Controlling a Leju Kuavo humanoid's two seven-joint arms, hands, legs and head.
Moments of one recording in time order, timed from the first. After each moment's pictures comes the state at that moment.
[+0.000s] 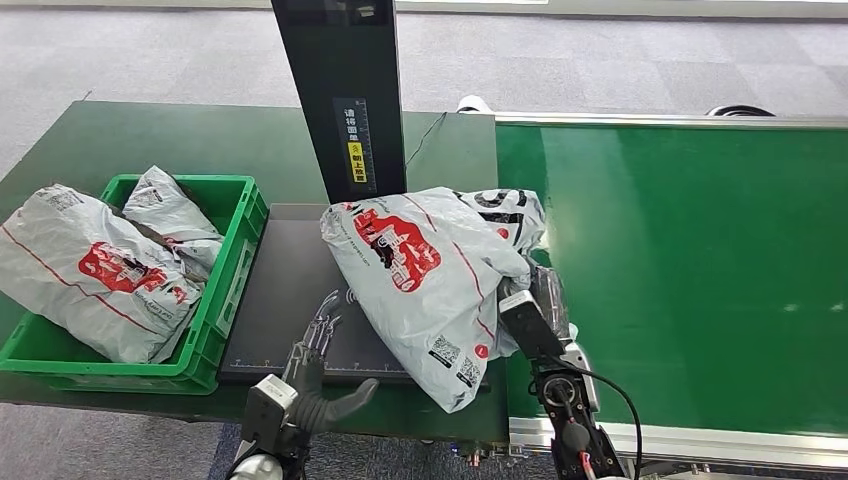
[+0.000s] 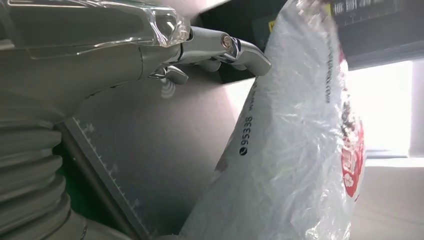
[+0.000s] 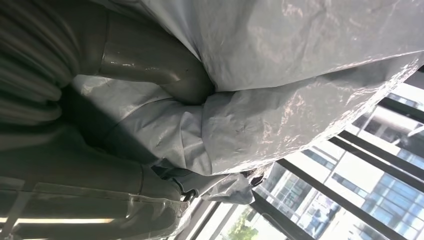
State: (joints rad) left arm 0.01 -0.25 -0.17 -1.31 -0.38 -0.09 -0.57; right arm -0.34 0.18 0.05 -0.91 0.58 -0.21 -0.61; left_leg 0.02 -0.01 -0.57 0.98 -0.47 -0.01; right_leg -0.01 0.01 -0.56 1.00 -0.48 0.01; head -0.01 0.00
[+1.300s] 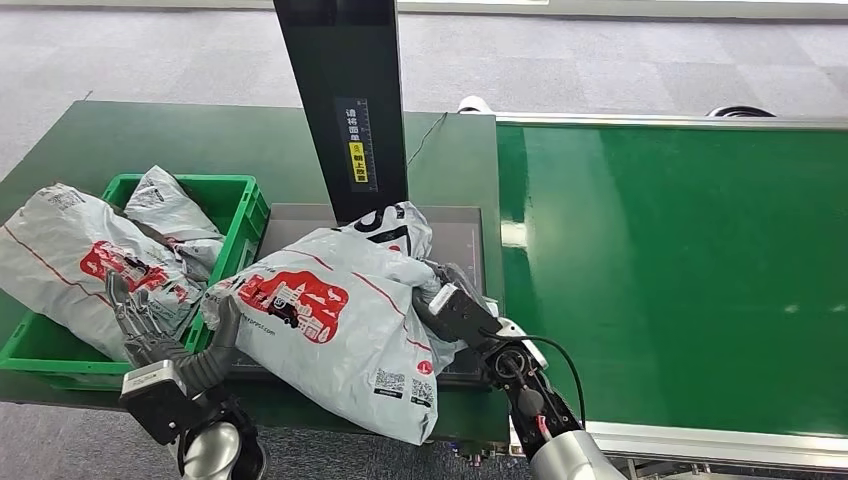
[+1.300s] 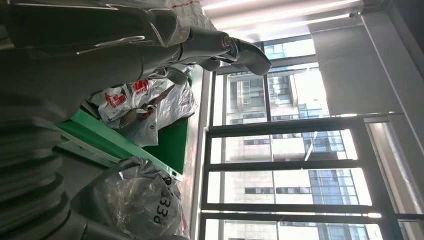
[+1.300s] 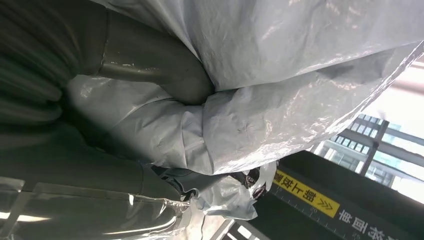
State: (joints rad) left arm -0.03 -0.27 -0.06 -1.50 -0.18 0.68 -0.70; right arm -0.52 0.25 0.19 -0.64 0.55 0.15 -0.70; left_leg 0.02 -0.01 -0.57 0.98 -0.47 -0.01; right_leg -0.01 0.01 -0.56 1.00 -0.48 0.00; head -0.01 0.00
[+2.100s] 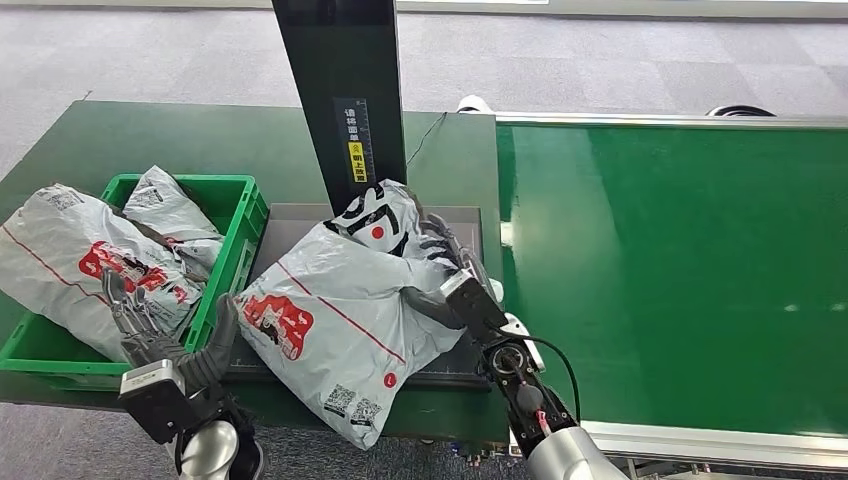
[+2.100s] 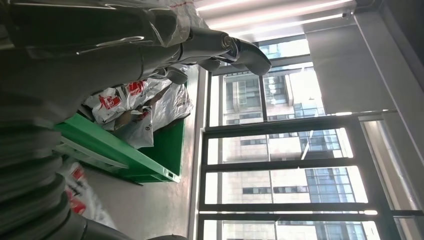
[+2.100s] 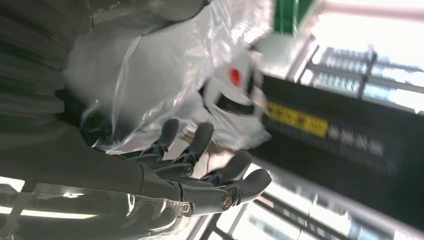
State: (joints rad) left arm -0.04 -0.26 -0.06 -1.50 -0.19 0.68 -0.70; right arm -0.53 0.25 0.23 -0.64 0.38 -0.08 -0.70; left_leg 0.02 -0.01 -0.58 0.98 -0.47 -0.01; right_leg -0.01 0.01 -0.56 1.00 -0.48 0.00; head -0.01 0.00
